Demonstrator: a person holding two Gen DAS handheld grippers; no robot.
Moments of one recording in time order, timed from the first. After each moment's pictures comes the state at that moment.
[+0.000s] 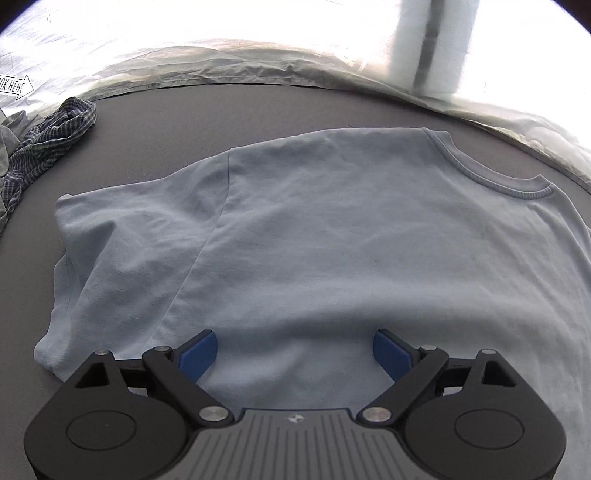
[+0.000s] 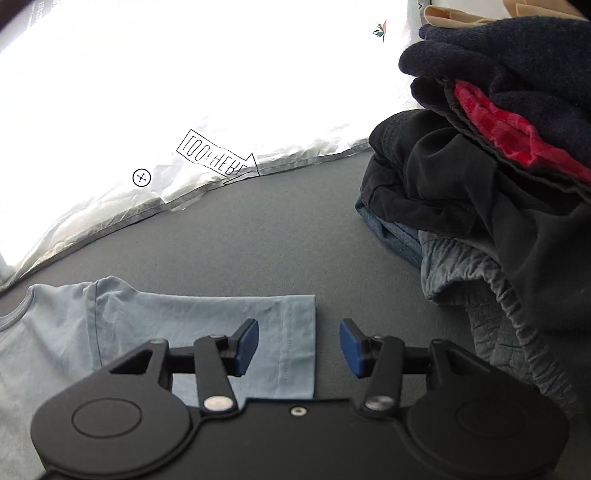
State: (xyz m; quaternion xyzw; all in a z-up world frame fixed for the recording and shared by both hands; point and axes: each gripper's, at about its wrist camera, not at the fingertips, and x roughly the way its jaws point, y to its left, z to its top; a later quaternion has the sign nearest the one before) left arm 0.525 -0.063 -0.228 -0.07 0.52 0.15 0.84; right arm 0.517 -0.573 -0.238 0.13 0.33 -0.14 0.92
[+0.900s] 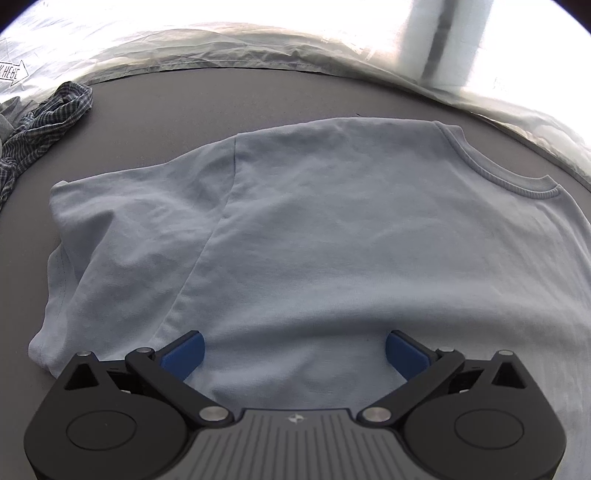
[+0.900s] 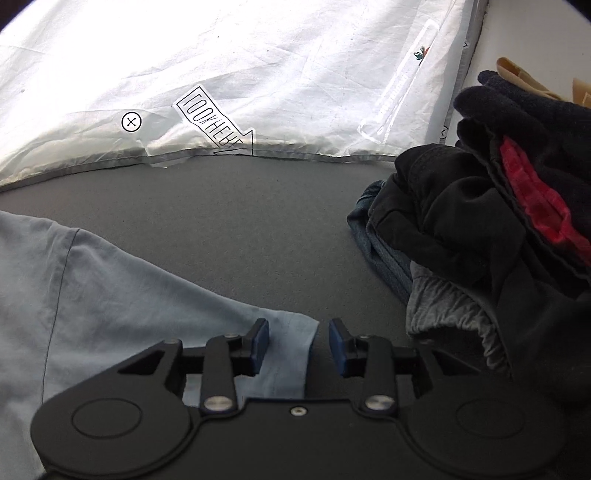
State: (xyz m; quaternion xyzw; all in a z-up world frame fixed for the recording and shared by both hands) left arm 0.531 -0.049 -0.231 -0.08 0.55 0.13 0.82; right arm 0.520 -0.549 -0.233 -0.01 0.38 -0.20 0.91
